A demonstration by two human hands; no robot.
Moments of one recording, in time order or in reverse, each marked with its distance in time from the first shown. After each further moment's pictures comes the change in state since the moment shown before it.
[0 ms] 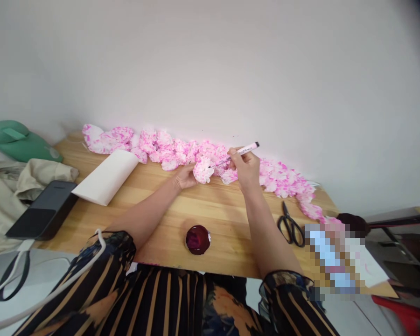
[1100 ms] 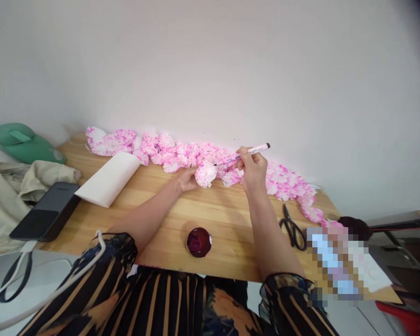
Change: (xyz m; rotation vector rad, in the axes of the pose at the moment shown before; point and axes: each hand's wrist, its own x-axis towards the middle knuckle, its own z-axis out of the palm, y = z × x) left_hand -0.001 -0.002 0.002 0.043 0.008 -0.022; right_hand 0.004 0.001 -0.001 0.060 0.066 0.013
